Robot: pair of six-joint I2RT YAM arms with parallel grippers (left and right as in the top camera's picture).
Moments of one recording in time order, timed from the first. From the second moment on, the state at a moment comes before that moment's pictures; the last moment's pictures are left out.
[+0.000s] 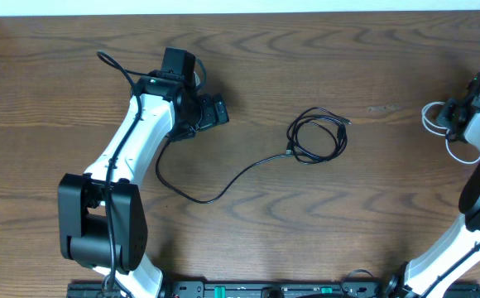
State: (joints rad) left arm -0.19 1.80 1.36 -0.85 0.23 -0.47; right arm -0.44 2.05 1.21 -0.12 0.15 0.13
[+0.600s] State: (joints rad) left arm -0.19 1.80 1.36 -0.85 0.23 -0.47; right arm -0.47 2.05 1.38 -0.38 0.04 0.05
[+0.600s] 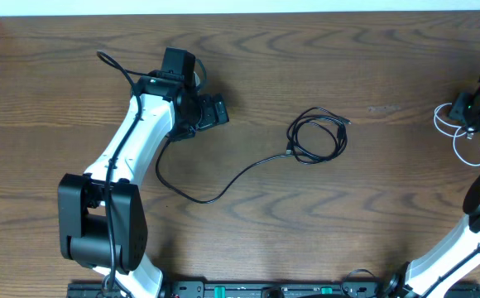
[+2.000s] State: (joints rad) left arm -0.19 1.80 1.36 -0.85 0.23 -0.47; right arm -0.54 2.02 1.20 -0.07 0.15 0.26
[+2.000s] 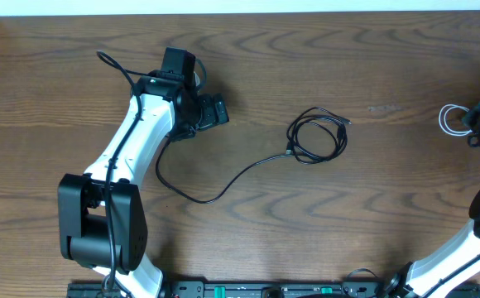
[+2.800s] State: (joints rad) left arm -0.19 1.80 1.36 -0.85 0.23 -0.47; right arm -0.40 2.01 1.28 -0.28 -0.17 0.09
